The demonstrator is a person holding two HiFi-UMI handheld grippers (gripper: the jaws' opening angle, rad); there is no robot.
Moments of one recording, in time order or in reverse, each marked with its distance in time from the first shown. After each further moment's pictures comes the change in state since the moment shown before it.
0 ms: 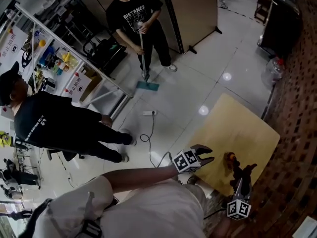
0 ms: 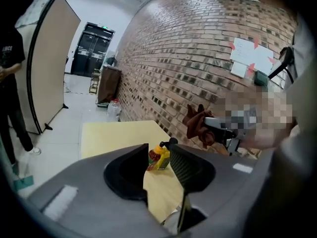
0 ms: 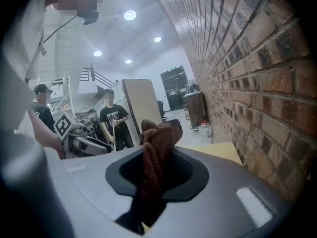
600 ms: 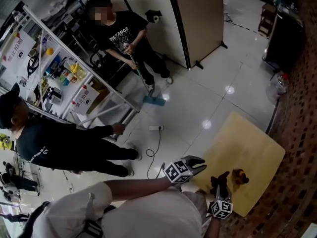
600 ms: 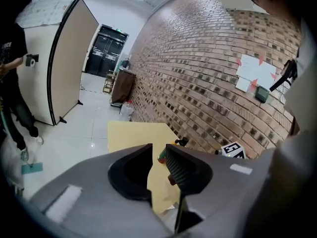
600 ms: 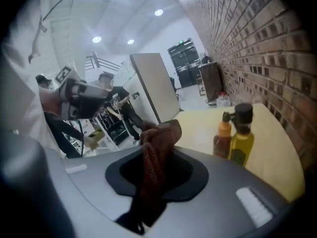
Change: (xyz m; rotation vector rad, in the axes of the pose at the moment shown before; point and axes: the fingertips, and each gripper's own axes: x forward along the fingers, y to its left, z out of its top) left arm -0.096 0.055 -0.012 -0.112 -0.034 0.074; right arm 0.073 0.118 -0.153 0.031 0.262 0.155
